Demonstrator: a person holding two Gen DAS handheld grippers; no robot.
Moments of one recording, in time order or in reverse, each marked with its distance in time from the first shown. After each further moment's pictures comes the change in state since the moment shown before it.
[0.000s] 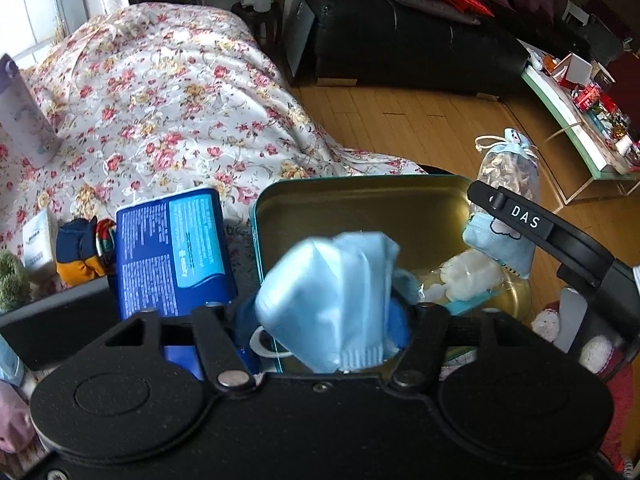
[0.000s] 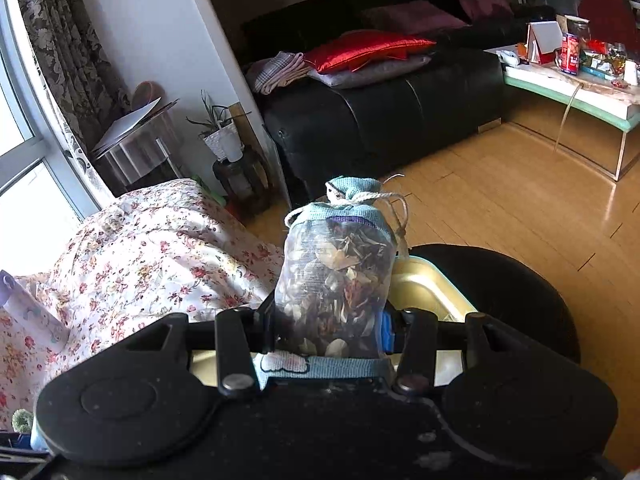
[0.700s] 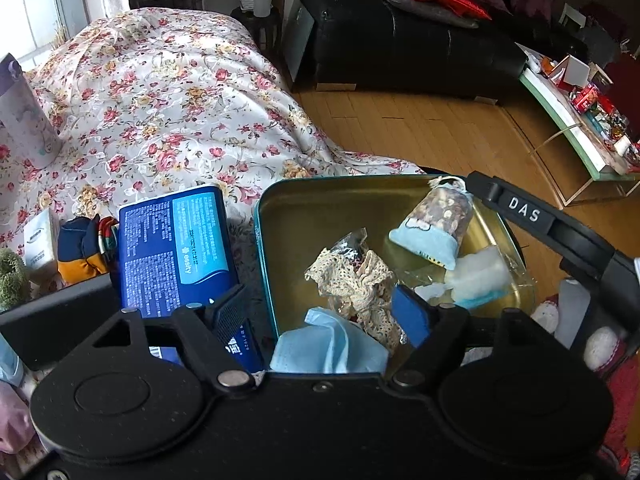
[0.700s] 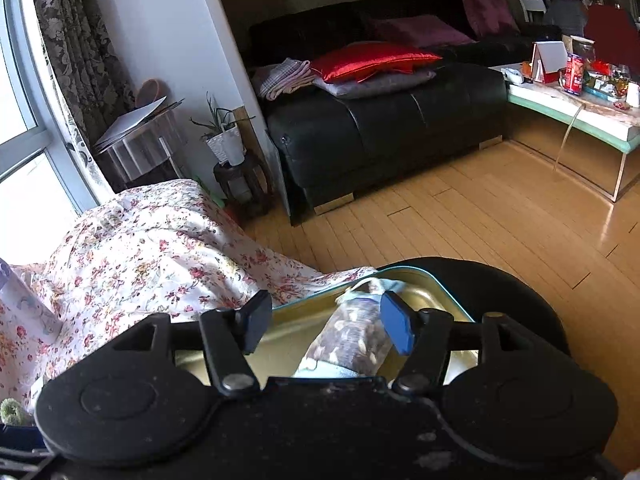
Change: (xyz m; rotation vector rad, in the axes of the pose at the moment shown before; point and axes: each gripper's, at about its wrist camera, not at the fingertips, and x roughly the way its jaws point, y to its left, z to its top) left arm -0.001 0.003 -0.006 -0.002 -0.012 -0.002; right arm -0.006 0.004 -0.004 -0.038 -0.033 -0.007
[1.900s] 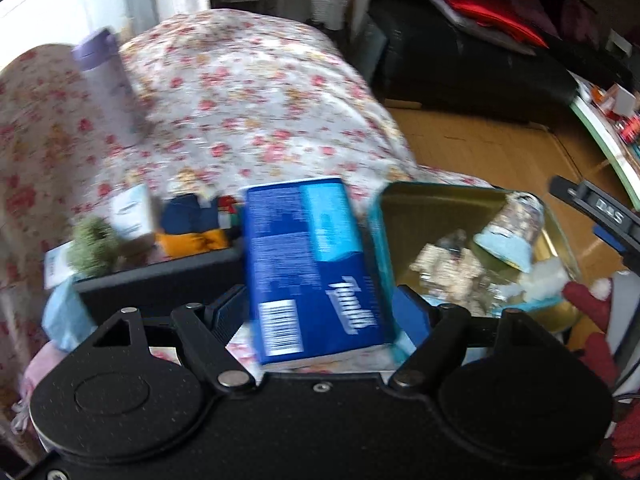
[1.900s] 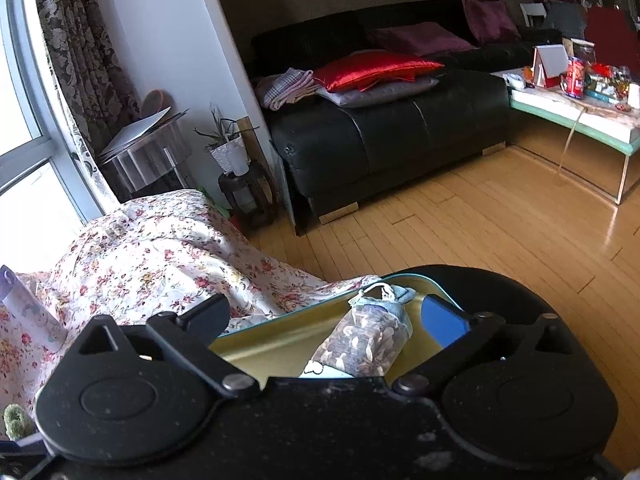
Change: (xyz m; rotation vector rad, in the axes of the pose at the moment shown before) left arm -0.033 0.077 -0.025 -0.094 -0.057 0.130; right arm -0.001 0.004 -0.004 -0.016 -0.040 0.015
